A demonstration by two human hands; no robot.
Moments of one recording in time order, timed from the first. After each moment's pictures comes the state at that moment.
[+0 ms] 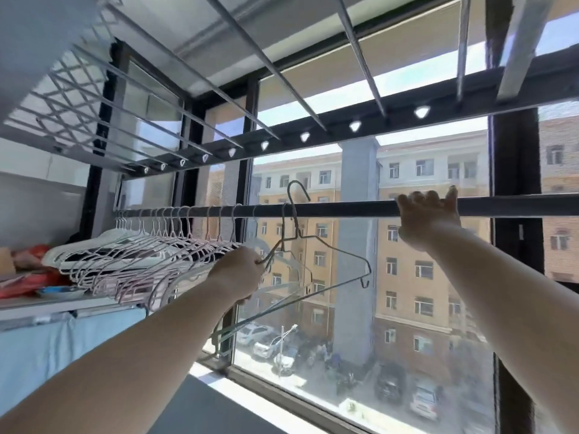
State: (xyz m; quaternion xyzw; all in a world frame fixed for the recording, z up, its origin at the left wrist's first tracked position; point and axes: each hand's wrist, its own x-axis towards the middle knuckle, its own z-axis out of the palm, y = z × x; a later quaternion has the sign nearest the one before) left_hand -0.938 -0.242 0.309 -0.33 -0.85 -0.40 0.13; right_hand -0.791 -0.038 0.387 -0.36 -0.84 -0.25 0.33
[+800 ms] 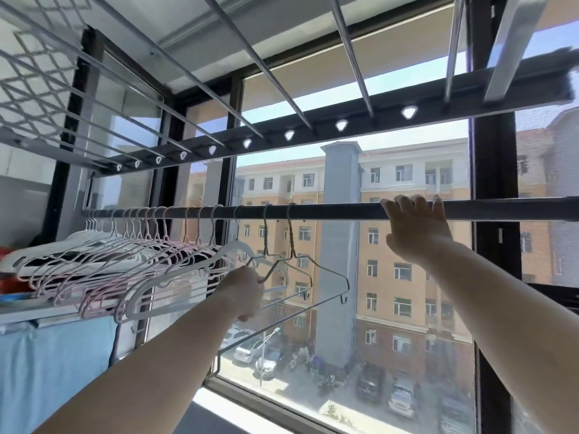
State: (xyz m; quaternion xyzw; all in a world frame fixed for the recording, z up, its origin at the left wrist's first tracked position) left_hand -0.967 -0.194 0.296 -0.33 -0.85 -0.40 0.07; right_hand -0.798 -0.027 0.377 -0.33 -0.84 -0.26 0.35
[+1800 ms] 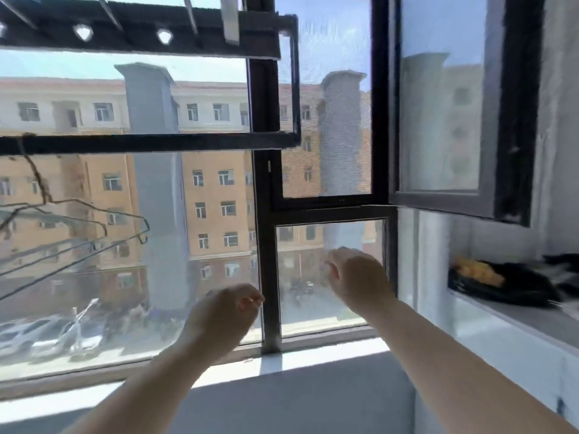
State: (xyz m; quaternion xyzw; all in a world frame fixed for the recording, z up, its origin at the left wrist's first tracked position) left_hand -0.727 -0.122 0.201 -0.66 -0.66 -0.34 0.07; right_hand -0.544 -0.032 0.209 -0.45 -0.80 -0.15 0.36
